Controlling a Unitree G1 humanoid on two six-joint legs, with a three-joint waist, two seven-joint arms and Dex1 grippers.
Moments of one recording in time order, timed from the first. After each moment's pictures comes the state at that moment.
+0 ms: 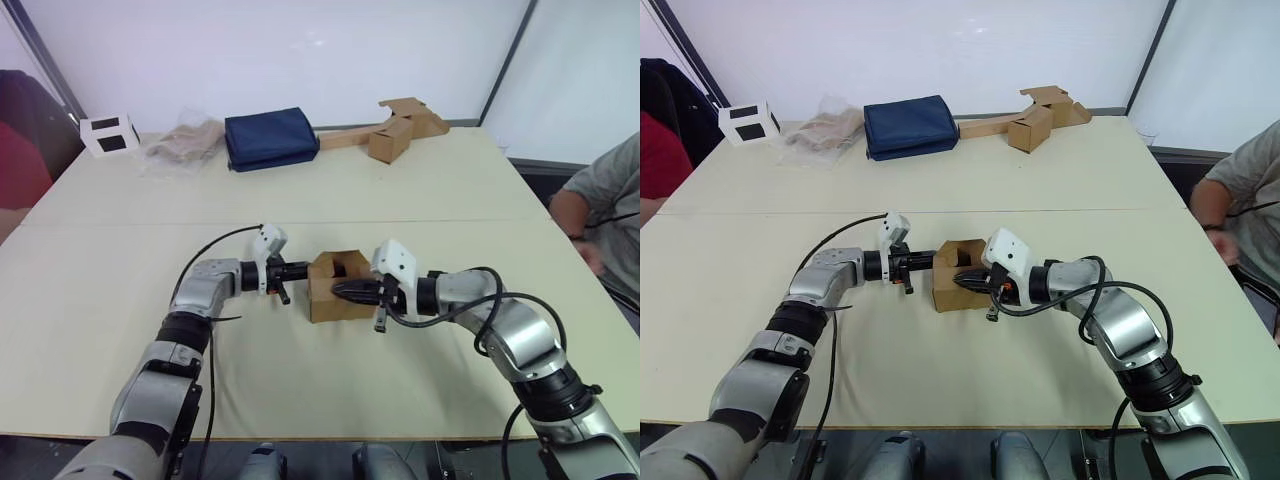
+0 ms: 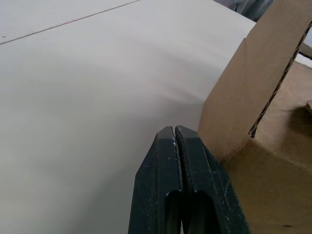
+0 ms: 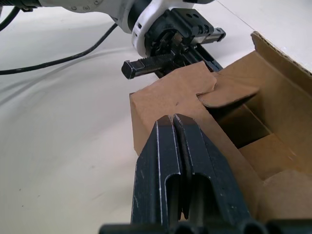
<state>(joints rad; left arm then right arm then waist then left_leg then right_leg) -0.79 0.33 -0.09 0.68 -0.26 0.28 -1.11 -0.49 -0.58 0.23 -0.26 0.34 0.58 0.89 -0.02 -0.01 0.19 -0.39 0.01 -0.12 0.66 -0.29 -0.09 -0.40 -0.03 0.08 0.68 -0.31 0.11</state>
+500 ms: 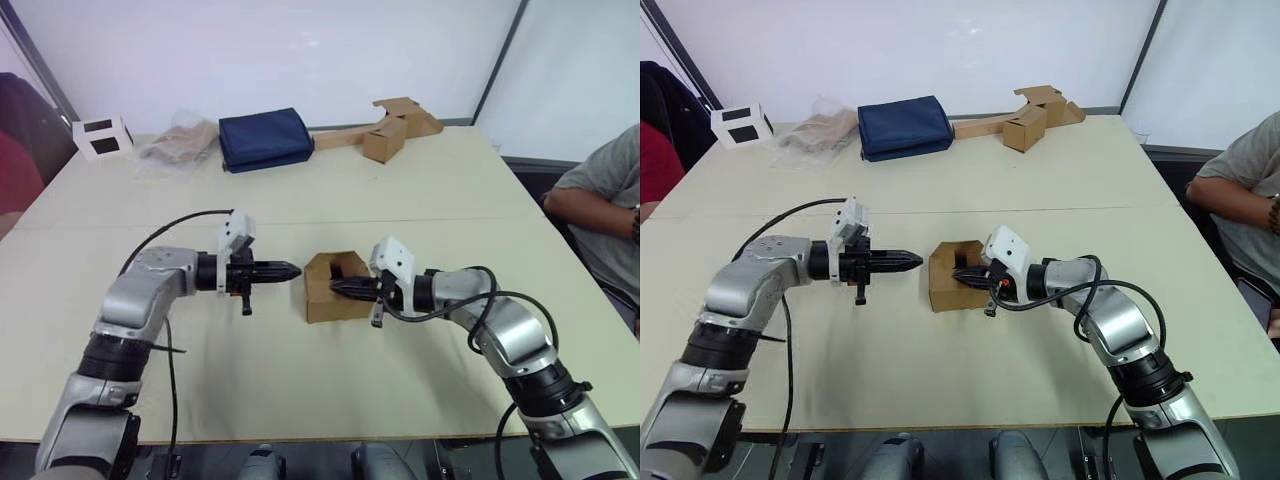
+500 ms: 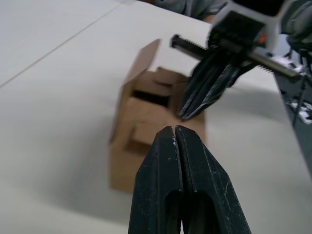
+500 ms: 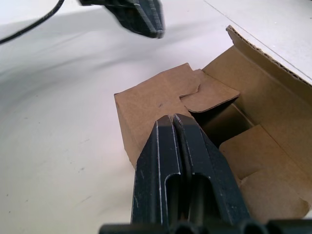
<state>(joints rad) -0.57 0.57 -0.05 -0.09 -0.47 0.67 -1.16 -0.50 -0.55 0.23 -0.19 0.33 0.55 0.90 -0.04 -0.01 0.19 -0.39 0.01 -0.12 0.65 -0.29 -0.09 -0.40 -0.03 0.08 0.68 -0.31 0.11</state>
